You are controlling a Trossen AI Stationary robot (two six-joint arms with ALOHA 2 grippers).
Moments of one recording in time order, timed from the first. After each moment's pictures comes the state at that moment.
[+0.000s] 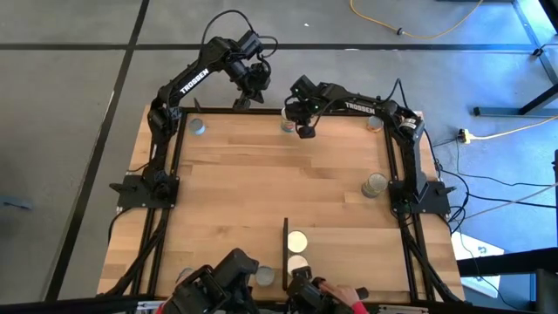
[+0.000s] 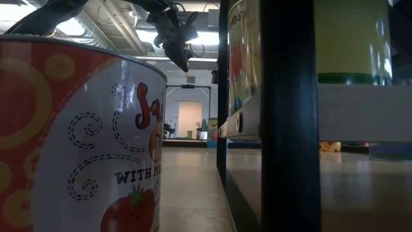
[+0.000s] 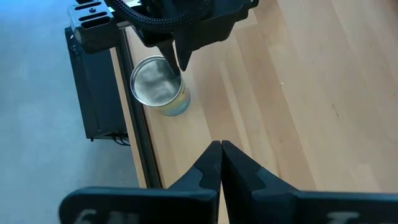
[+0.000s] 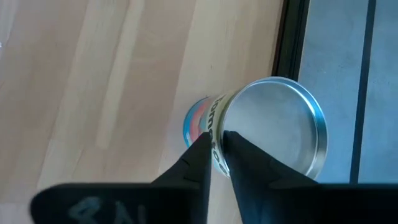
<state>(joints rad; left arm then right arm) 0.79 2.06 2.28 -1.41 0.41 0.98 -0.61 2.06 1.66 -0.67 -0.13 -0.83</state>
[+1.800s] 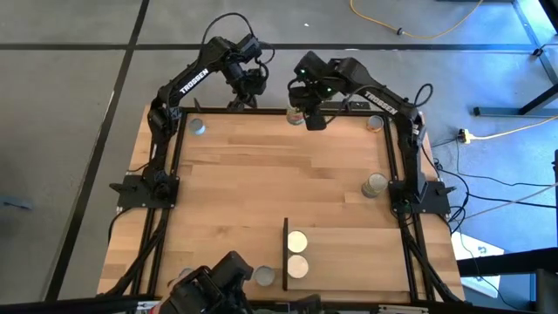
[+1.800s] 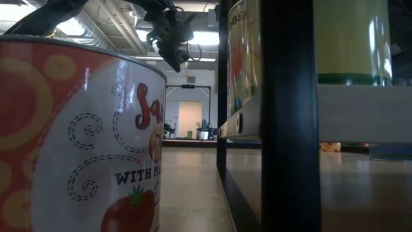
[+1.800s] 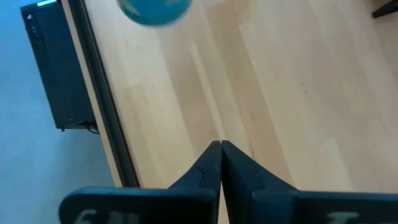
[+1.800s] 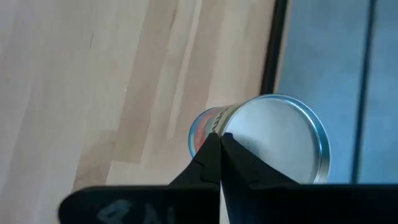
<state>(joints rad) 0.79 2.06 2.28 -1.54 0.41 1.03 -0.49 2.01 2.29 -1.35 -0.11 -0.72</state>
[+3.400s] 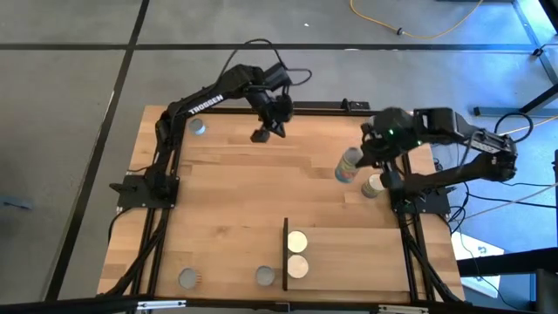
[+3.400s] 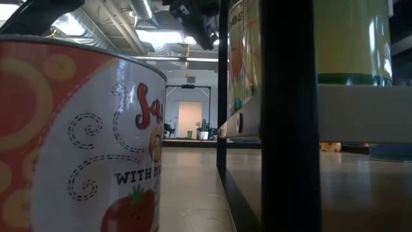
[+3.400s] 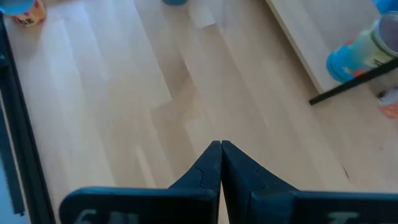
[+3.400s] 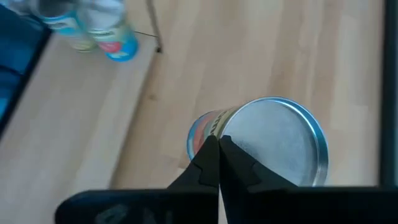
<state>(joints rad) 0.45 2.05 2.28 -1.35 0.48 0.72 -0.12 1.11 1.44 -1.29 -0.20 -0.34</state>
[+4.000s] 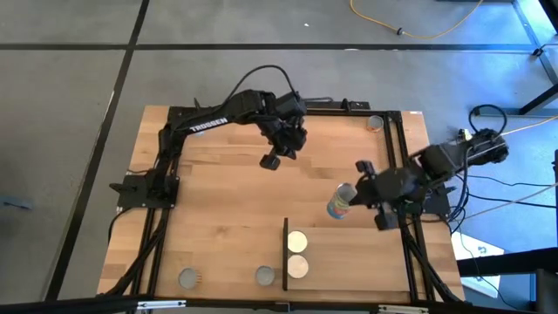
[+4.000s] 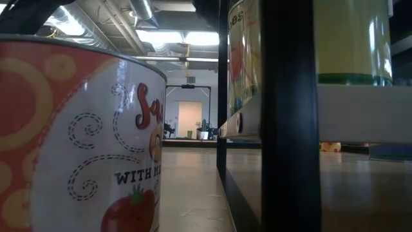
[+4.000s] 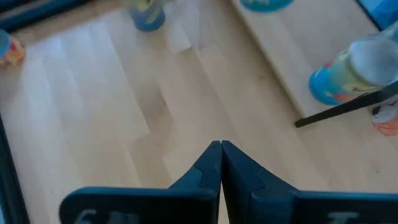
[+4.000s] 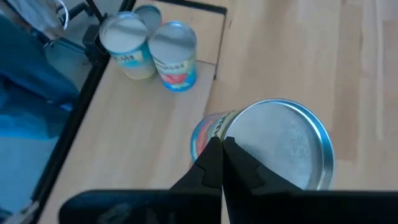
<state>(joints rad) 0.24 2.03 2.28 -1.26 0.35 0.58 0.44 1.16 1.34 -1.07 0.12 0.16</state>
